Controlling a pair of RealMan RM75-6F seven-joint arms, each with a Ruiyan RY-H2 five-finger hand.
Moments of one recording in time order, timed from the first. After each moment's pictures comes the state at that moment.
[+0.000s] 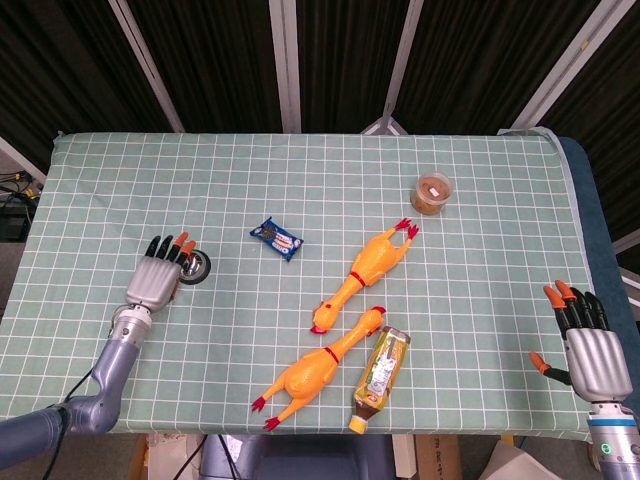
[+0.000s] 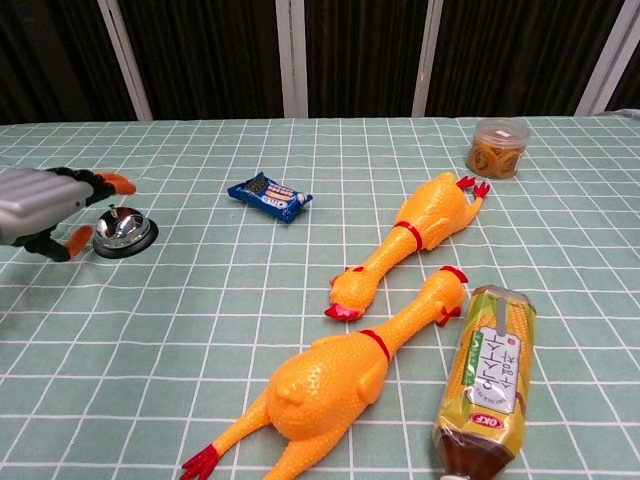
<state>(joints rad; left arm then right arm) -0.61 -1.56 -0.15 -1.32 1.04 1.01 0.64 0.09 -1.12 0.06 -1.63 -1.48 1.45 -0.05</state>
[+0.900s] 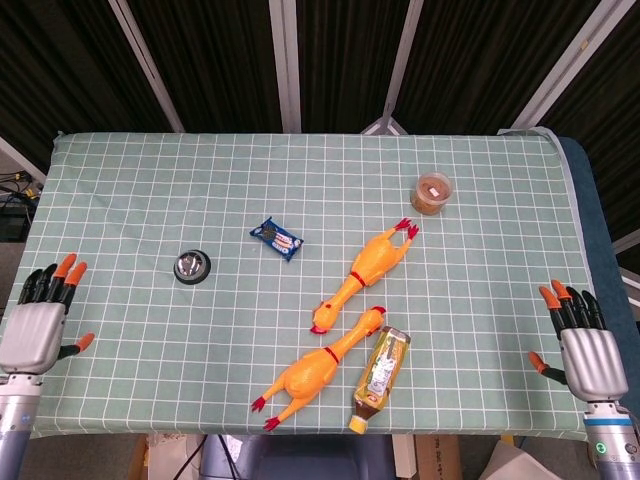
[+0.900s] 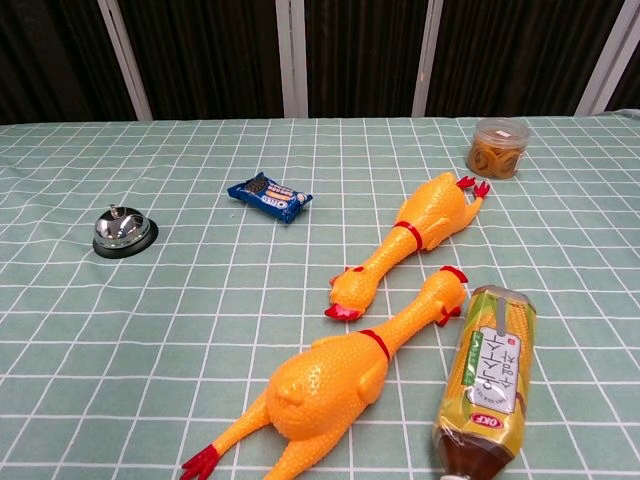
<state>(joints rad) -0.22 -1.15 0.00 -1.77 1.31 1.49 0.34 0.09 -1.15 0.06 -1.61 -1.49 1.45 -0.11</state>
